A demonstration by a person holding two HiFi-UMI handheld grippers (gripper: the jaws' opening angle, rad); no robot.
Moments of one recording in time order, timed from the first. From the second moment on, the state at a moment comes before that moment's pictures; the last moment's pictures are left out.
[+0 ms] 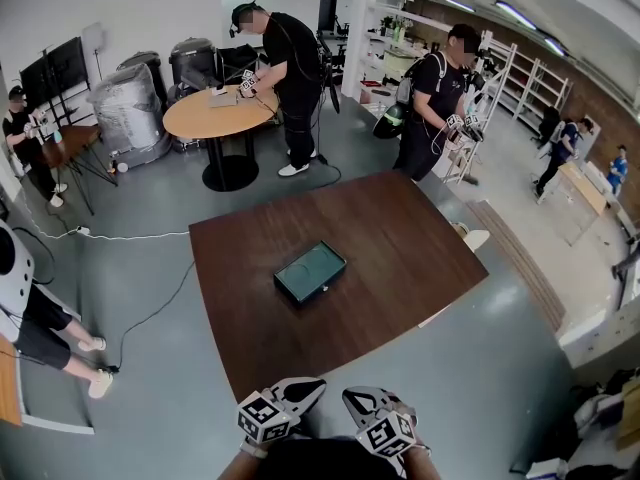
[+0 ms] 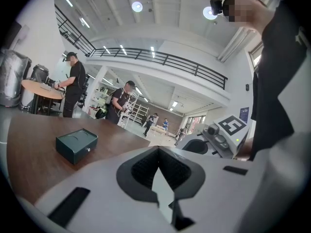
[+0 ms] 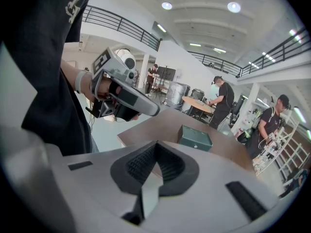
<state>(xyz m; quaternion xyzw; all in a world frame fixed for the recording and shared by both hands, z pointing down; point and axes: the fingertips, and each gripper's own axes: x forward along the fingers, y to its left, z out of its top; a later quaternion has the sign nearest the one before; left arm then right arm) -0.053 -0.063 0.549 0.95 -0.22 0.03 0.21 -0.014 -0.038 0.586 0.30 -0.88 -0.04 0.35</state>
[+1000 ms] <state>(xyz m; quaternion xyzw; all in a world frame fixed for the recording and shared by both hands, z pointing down) -0.072 -0.061 0.548 0.95 -0.22 0.03 0.21 -0.038 -0.034 0.582 0.30 -0.88 -0.04 0.36</state>
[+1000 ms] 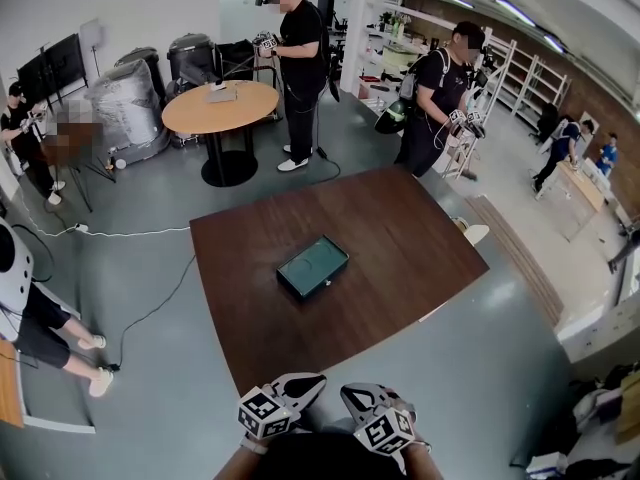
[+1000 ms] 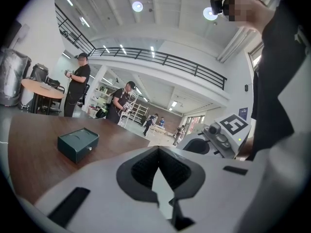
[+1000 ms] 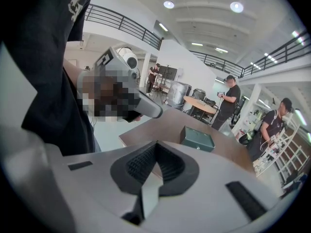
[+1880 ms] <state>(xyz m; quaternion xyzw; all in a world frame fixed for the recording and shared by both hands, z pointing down) -0.082 -0.052 0.569 0.94 -0.25 0.02 0.22 -0.036 -0.013 0.593 0.28 -0.88 -0.04 0.38</state>
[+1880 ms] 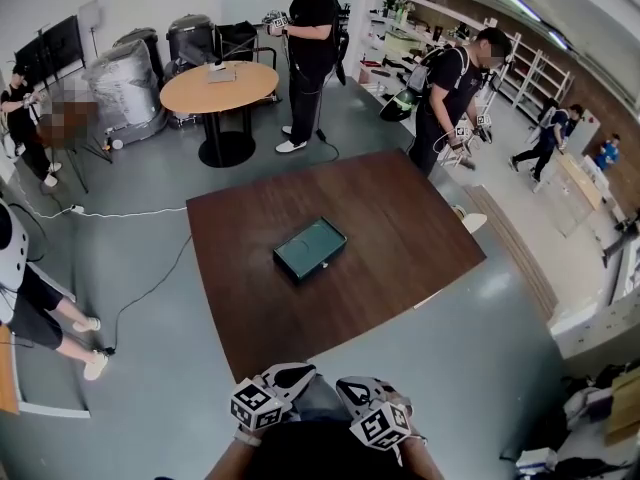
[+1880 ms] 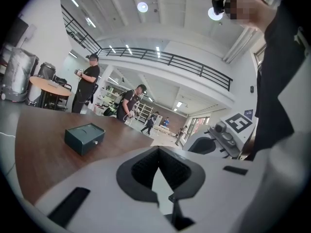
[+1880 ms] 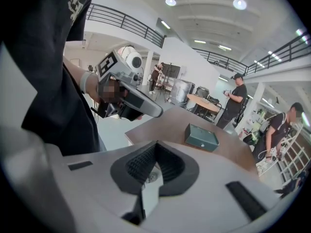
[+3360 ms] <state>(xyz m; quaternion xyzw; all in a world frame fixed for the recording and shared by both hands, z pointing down) -0.124 -0.115 0.560 0.93 -0.30 0.02 0.23 -0.079 -0.088 0.596 0.23 -0.90 -0.04 0.36</state>
